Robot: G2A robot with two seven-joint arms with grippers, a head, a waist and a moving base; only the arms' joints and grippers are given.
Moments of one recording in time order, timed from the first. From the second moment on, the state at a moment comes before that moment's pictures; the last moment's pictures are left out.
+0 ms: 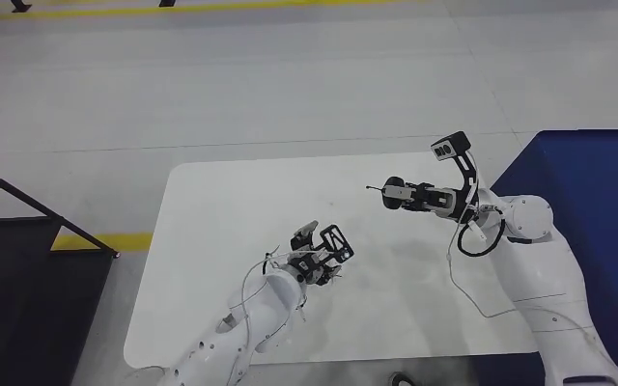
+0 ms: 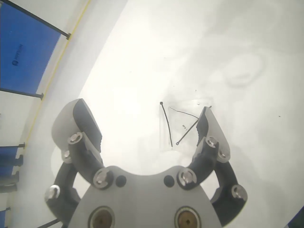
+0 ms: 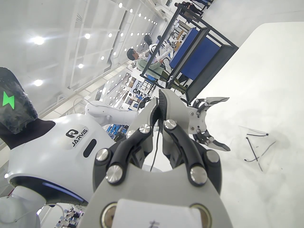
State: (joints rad) left arm 1.11 -1.28 -0.80 -1.78 1.64 -0.20 -0.70; right arm -0.95 -1.04 1.36 -1.37 0.60 -0.41 1.29
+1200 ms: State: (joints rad) left arm 0.94 -1.39 -0.70 -1.45 1.63 -0.17 -0.85; right arm -0.95 -1.04 1.36 -1.37 0.60 -0.41 1.29
